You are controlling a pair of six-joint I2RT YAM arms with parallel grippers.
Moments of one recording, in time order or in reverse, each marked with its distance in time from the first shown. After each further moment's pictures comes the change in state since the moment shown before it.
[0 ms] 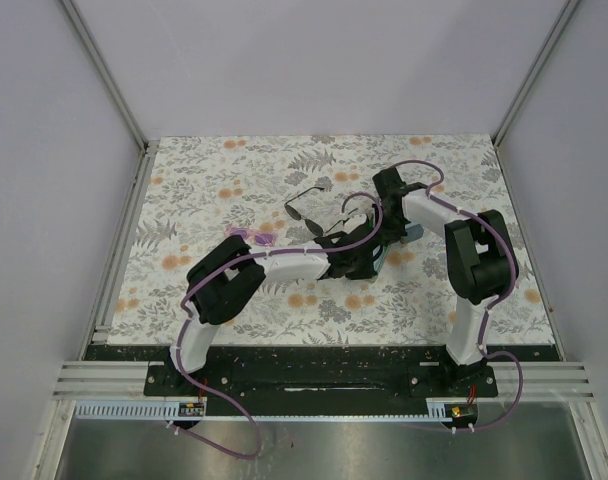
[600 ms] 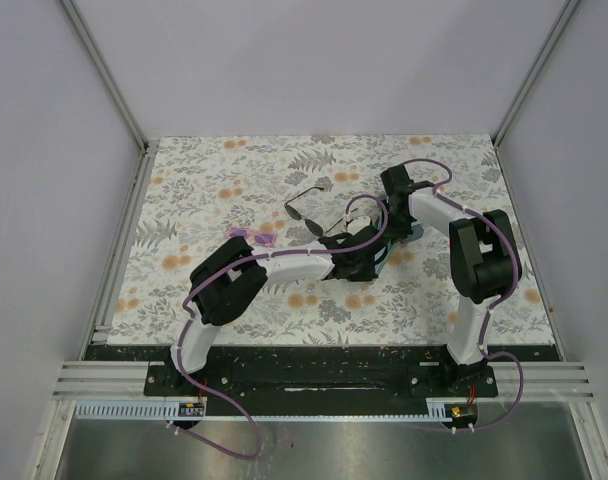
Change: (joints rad) left arm -0.027 0.016 0.050 -0.092 -0.038 0.031; right arm -0.043 -0.007 -0.006 0.013 0.002 0.011
